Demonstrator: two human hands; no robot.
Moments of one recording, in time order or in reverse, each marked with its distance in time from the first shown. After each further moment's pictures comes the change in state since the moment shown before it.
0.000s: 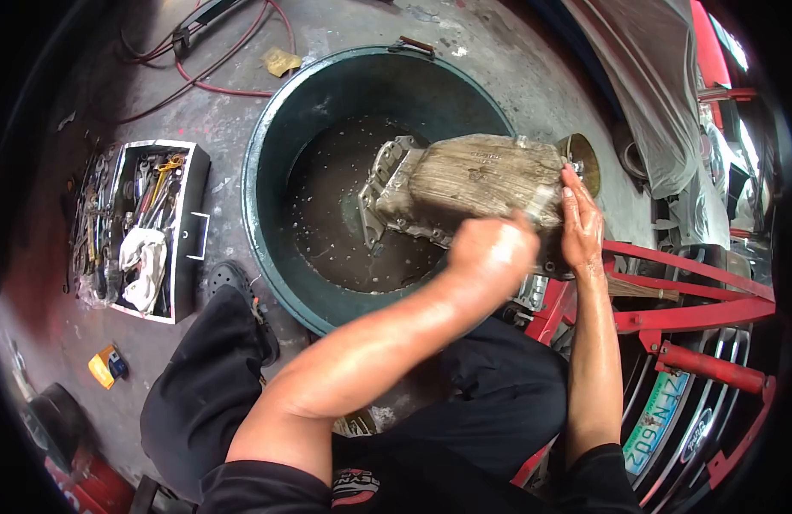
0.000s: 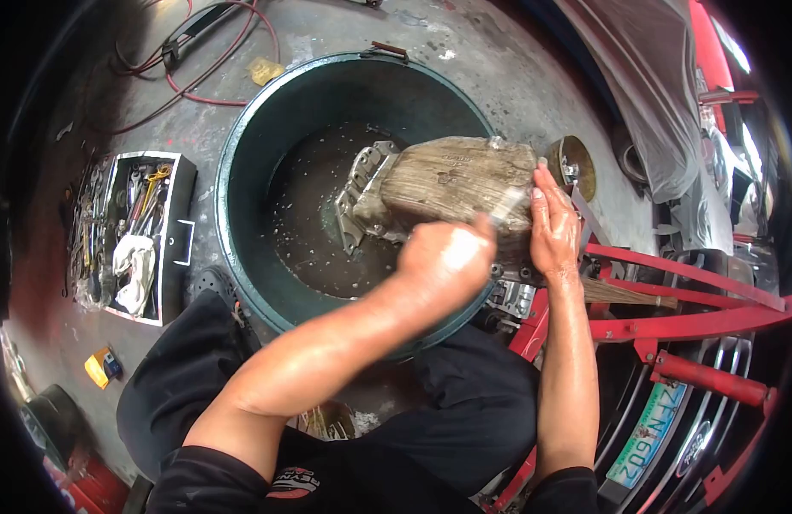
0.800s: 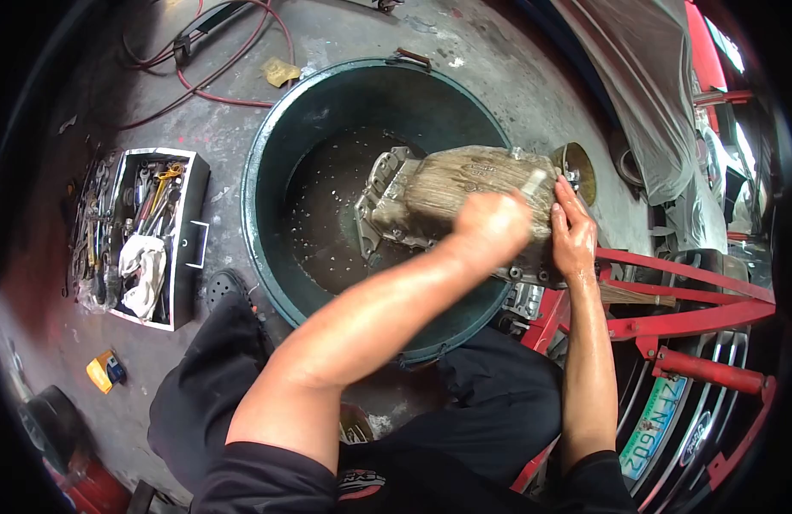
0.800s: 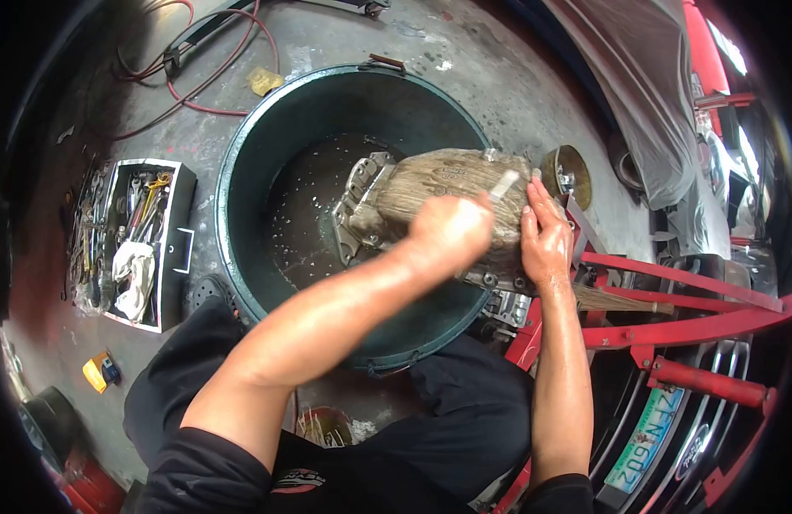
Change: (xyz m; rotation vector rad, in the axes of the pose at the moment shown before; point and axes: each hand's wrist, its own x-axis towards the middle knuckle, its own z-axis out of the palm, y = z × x) left_hand 0.052 -0.015 0.000 0.027 0.011 0.055; right_hand 0.001 -0.008 -0.001 -0.122 -0.004 -0.015
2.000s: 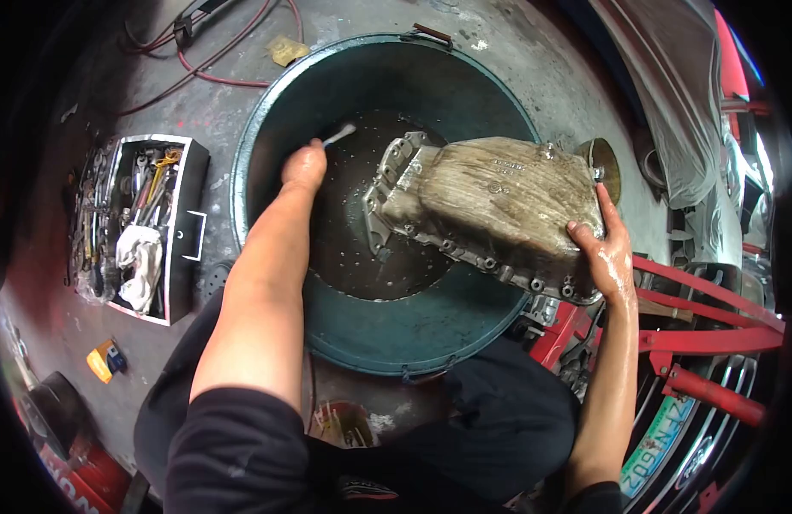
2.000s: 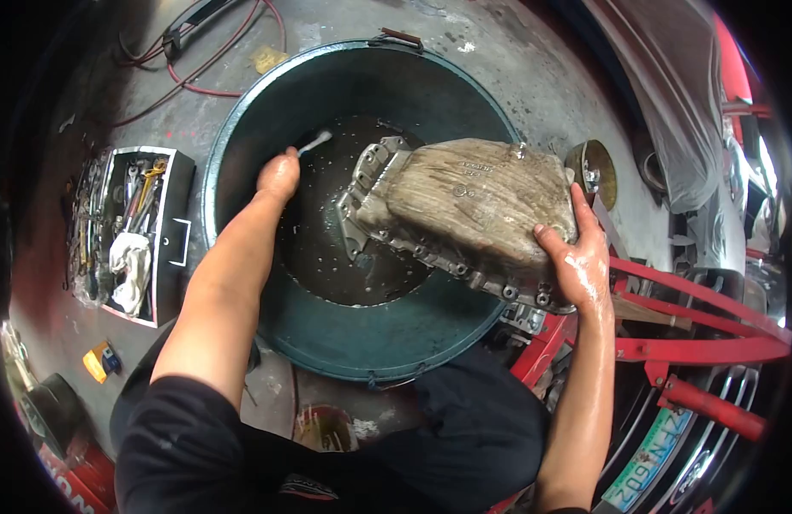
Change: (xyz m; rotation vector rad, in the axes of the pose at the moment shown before) left_hand -0.057 -0.350 0.073 0.269 0.059 -0.717; right_hand 0.008 -0.008 -0.009 0.073 -0.181 0.283
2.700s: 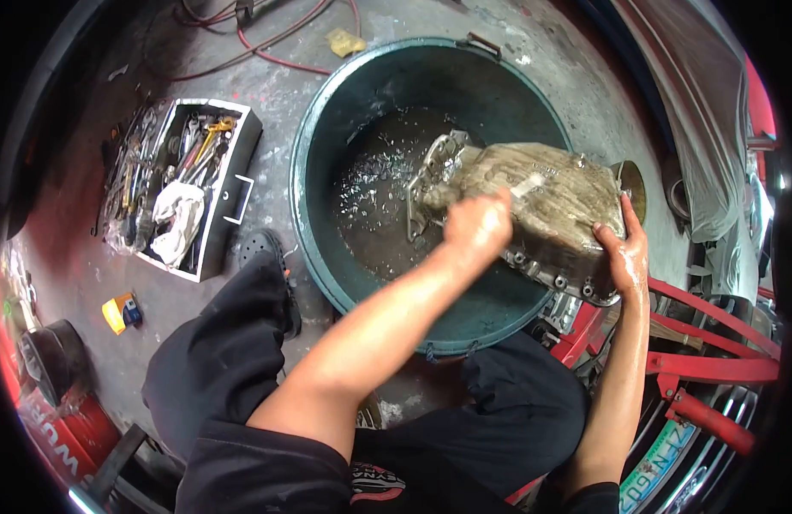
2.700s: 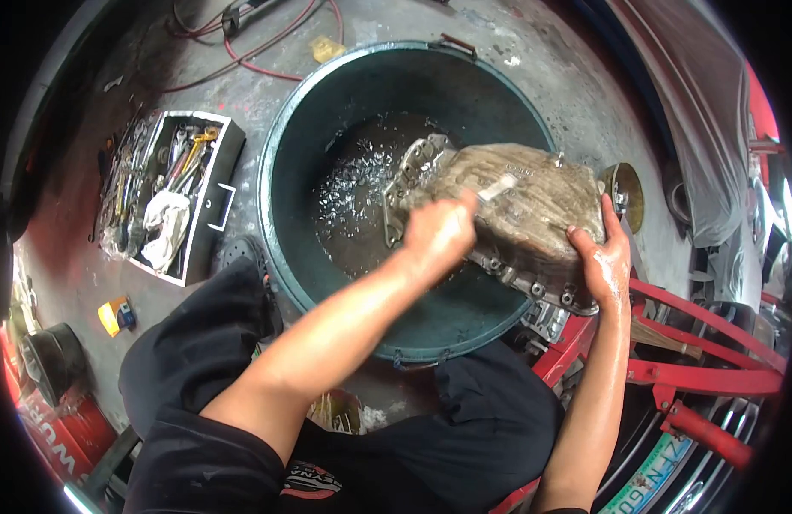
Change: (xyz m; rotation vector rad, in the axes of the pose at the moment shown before) left_hand -0.173 0.205 -0.102 -0.335 -0.100 0.302; right_hand 0.004 0.022 0.006 0.098 0.009 -0.026
